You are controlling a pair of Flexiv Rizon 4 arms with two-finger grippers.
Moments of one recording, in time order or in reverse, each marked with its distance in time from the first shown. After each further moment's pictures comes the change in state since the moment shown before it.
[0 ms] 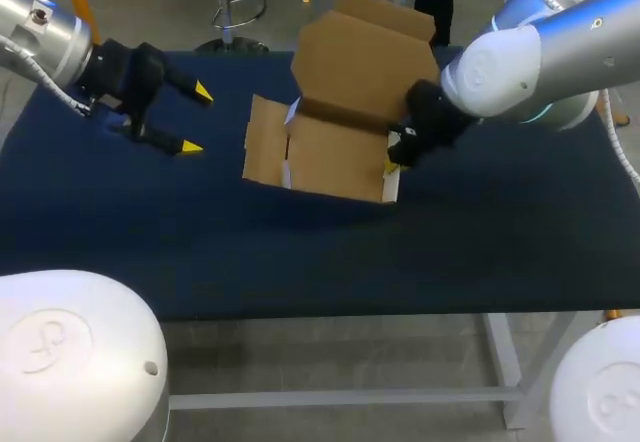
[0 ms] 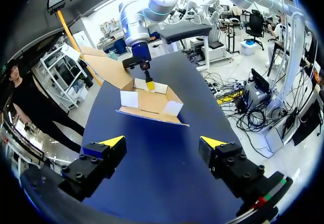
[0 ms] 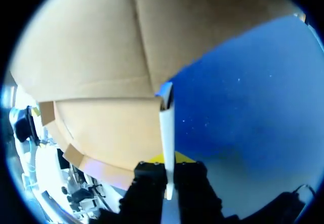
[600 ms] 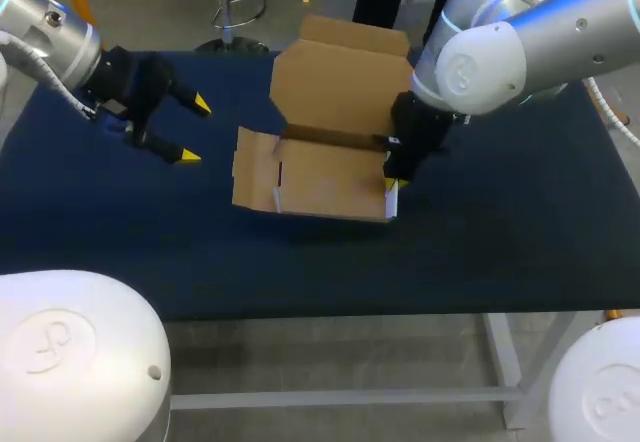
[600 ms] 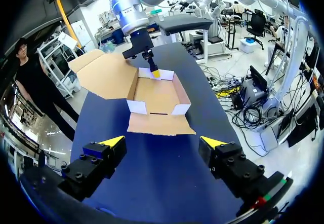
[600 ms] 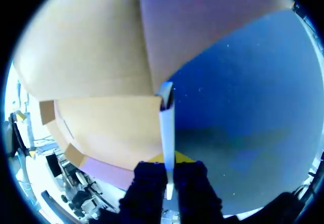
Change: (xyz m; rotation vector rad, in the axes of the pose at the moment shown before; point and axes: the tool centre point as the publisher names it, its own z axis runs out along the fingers) left arm 0.005 0.018 0.010 -0.067 0.041 -0.041; right arm 0.005 -0.037 0.002 0.169 -0.204 0.116
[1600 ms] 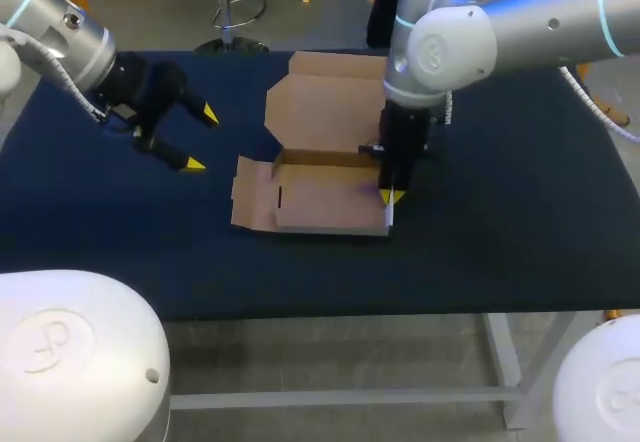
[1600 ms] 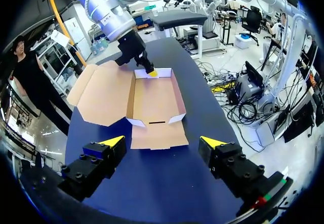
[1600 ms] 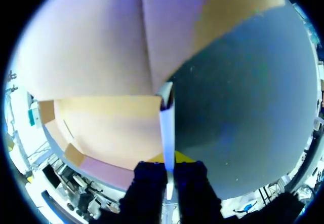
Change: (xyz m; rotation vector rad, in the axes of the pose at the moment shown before) left arm 0.008 0.003 0.016 -0.038 0.059 0.018; right arm -0.002 -0.011 0.020 0.175 -0.152 0.123
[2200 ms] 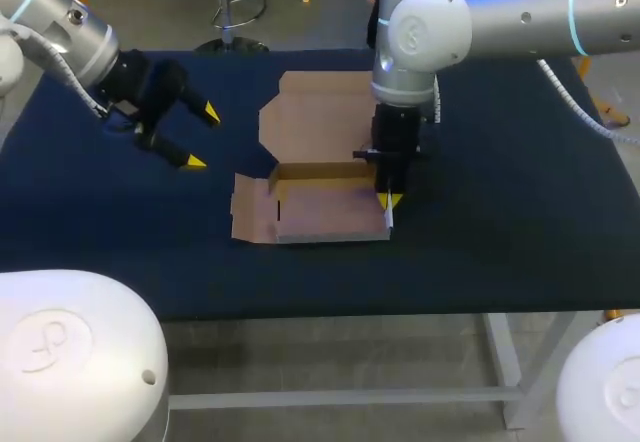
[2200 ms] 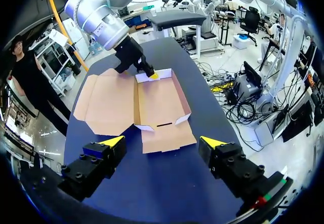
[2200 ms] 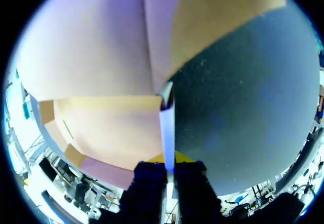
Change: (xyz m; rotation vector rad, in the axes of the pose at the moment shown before) left arm -0.006 0.002 0.002 0.003 0.015 0.001; right arm 0.000 0.001 0.010 0.124 -0.053 -0.029
